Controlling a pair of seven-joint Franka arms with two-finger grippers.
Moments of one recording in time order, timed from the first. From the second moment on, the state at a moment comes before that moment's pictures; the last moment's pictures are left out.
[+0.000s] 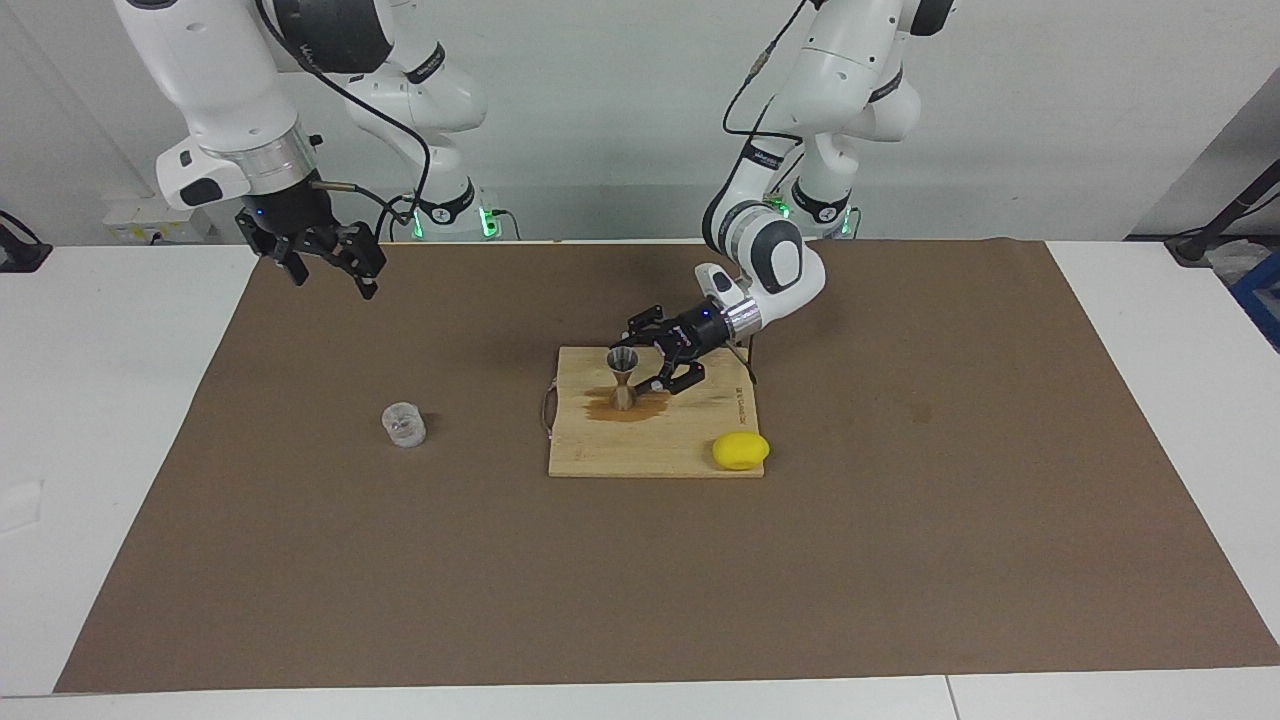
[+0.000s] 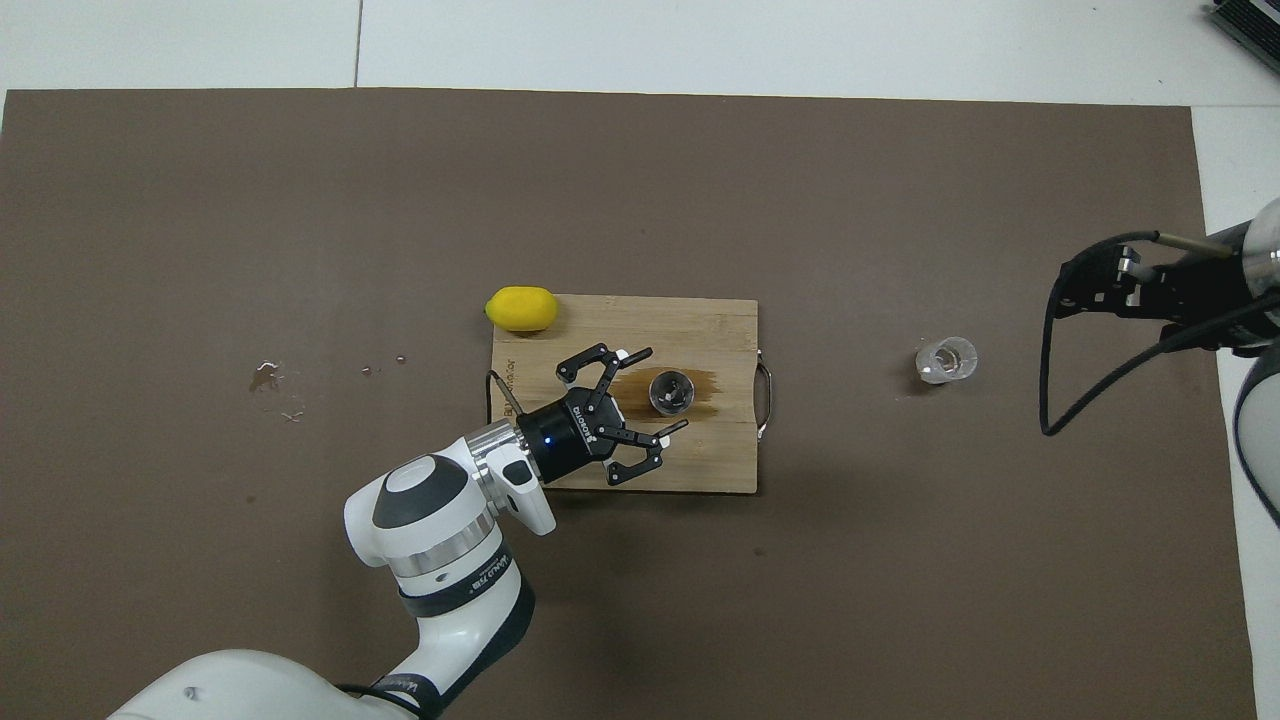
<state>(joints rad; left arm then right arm) -0.45 0.25 -0.15 -2.27 -2.39 2.25 2.75 0.02 -0.02 0.03 -1.63 0.00 1.64 0.44</state>
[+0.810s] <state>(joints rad) -0.24 0.13 -0.13 -2.41 -2.09 2.18 2.75 -0.13 0.15 0.02 -1.68 0.24 1.75 0.93</state>
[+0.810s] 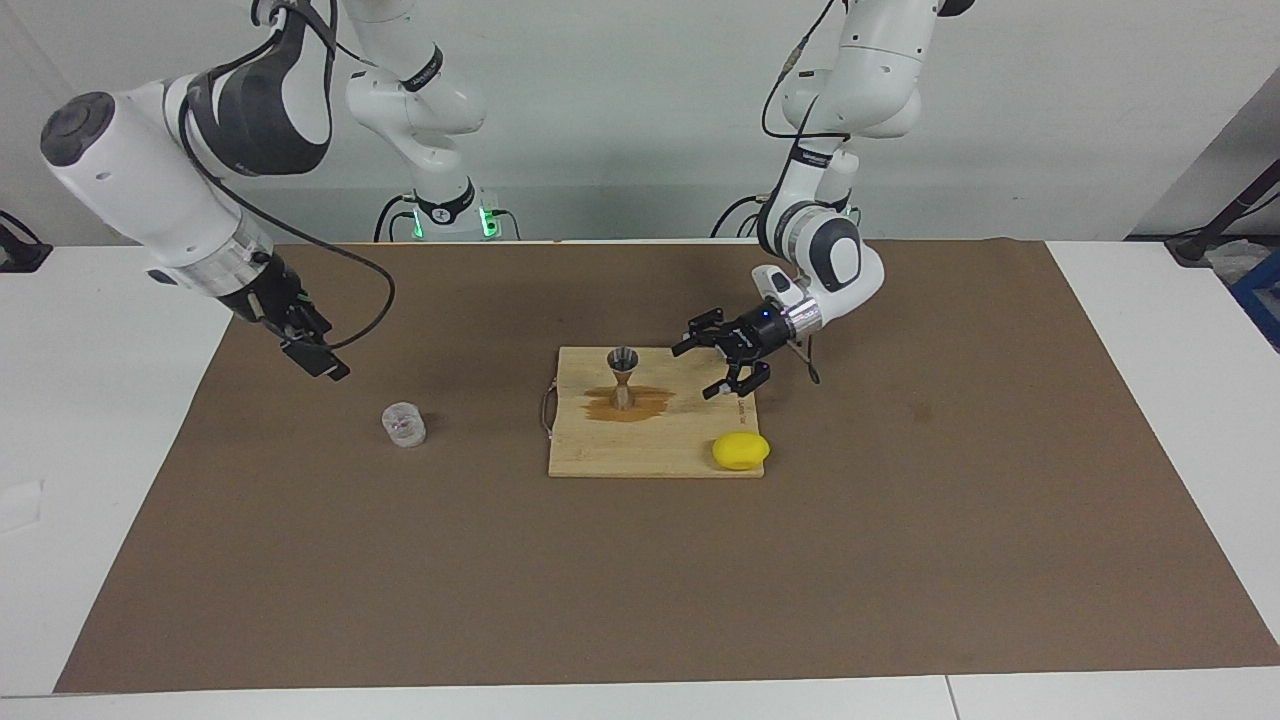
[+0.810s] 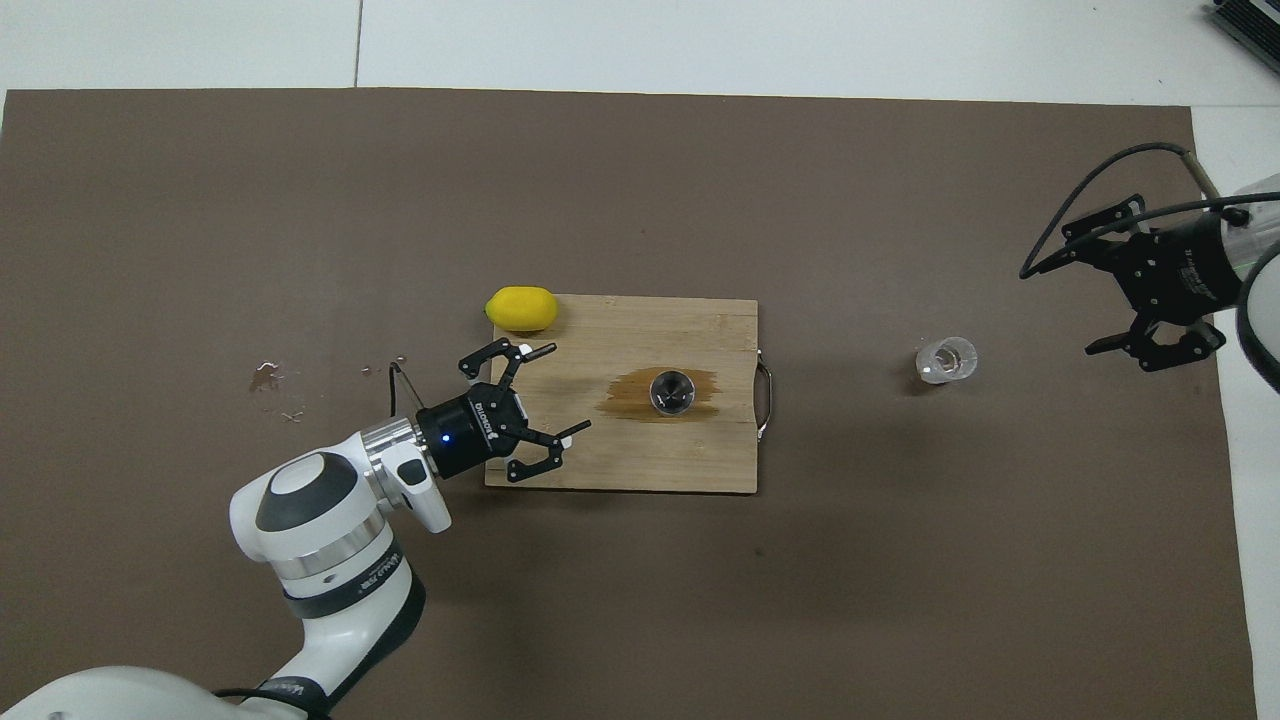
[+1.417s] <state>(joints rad) 0.16 -0.02 -0.12 -2.36 -1.15 2.03 2.72 -0.22 0.29 0.02 -1.75 0.36 1.85 0.95</state>
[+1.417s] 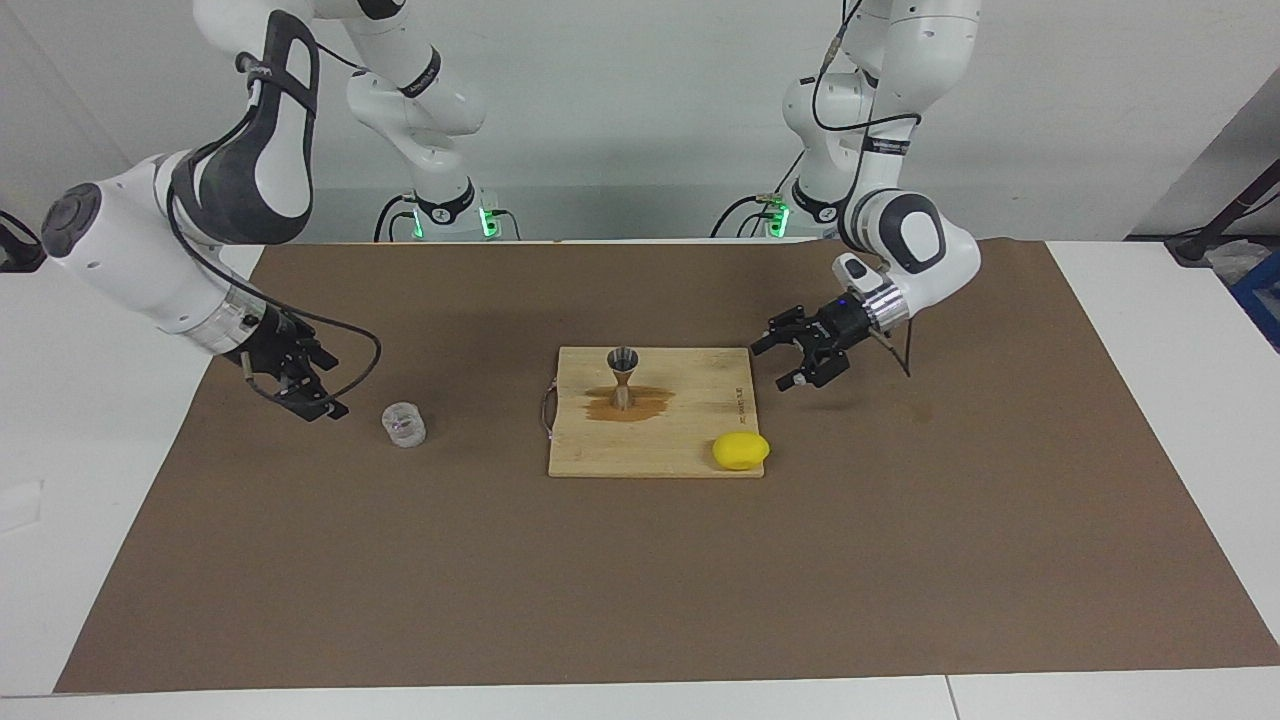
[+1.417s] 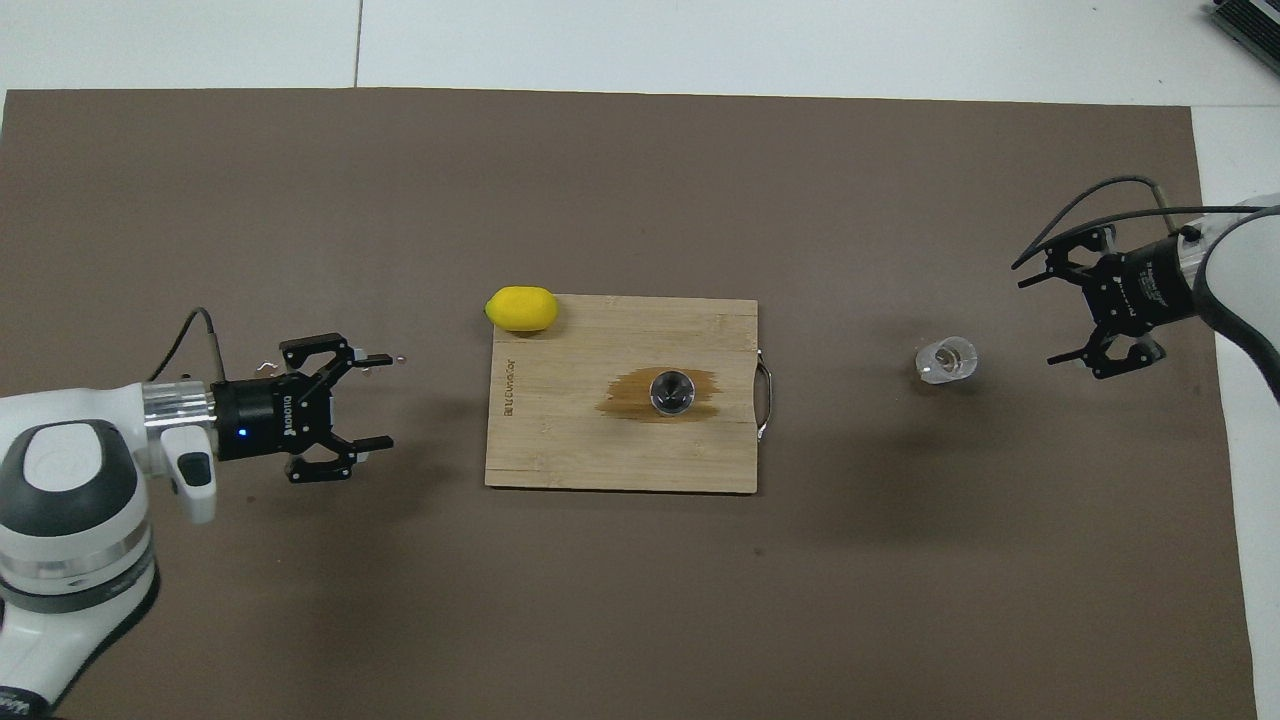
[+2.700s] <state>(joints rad) 0.28 0.10 -0.15 -1.66 -0.28 1.48 2.21 -0.25 0.46 0.03 -1.80 0.57 1.86 0.81</state>
